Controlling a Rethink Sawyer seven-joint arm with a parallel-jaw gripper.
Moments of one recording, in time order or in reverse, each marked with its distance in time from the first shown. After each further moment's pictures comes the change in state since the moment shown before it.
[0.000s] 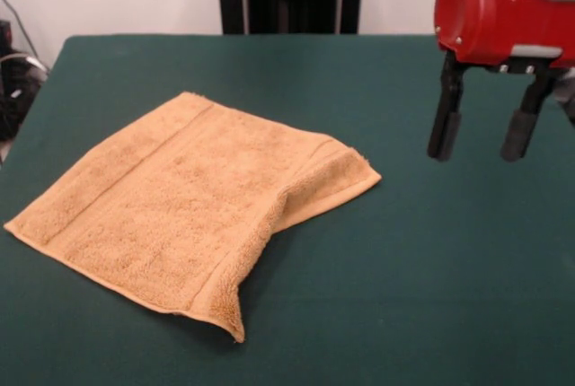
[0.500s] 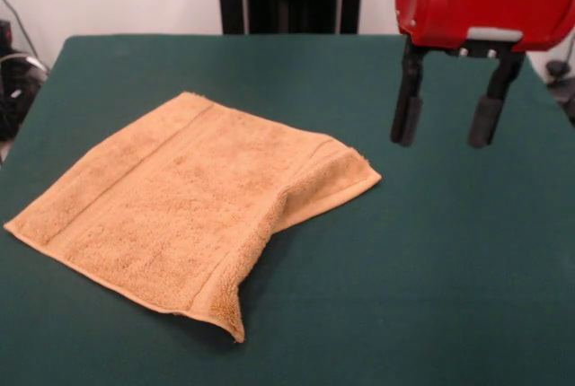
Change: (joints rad) arm -0.037 -0.031 0.000 0.028 0.023 0.000 0.000
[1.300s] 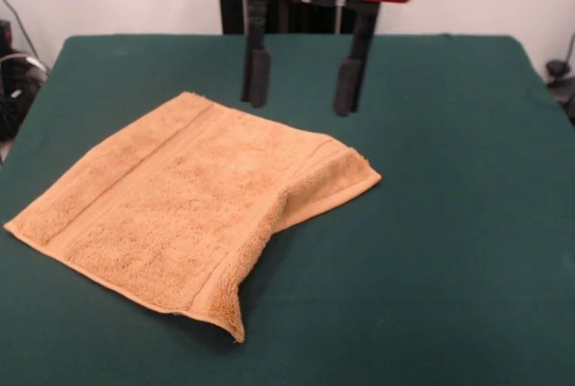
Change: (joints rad) arm -0.119 -0.050 0.001 0.011 0.026 0.000 0.000
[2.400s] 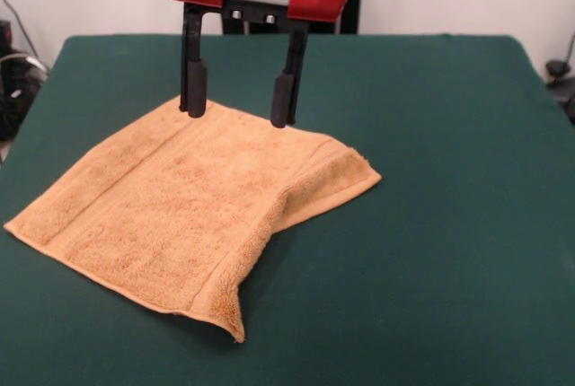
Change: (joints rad) arm -0.040 0.014 0.001 0.001 -0.007 0.000 0.000
